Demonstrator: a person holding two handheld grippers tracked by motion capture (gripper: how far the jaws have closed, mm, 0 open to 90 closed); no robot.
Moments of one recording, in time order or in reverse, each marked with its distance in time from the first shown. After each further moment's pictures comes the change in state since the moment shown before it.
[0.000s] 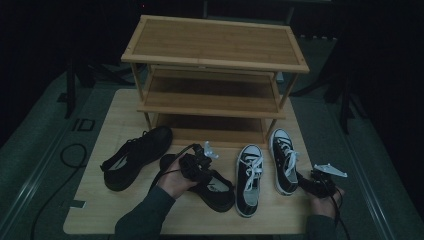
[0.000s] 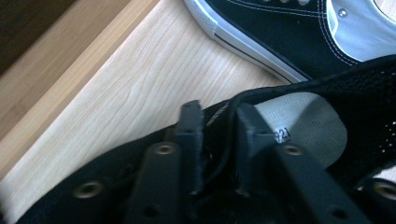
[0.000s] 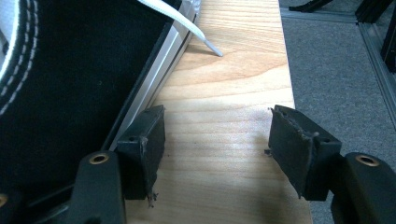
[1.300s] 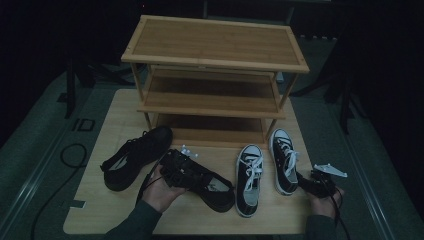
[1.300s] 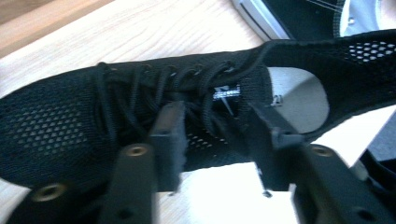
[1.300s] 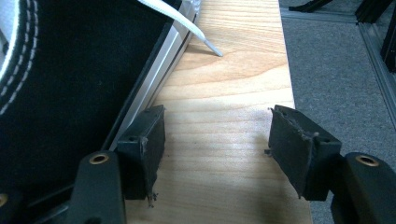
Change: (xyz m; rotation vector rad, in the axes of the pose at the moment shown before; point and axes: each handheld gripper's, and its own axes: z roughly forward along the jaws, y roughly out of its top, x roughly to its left) left arm 0.004 -0.036 -0.027 0.002 -0.036 -0.309; right arm 0.000 0.000 0.000 0.000 0.000 0.000
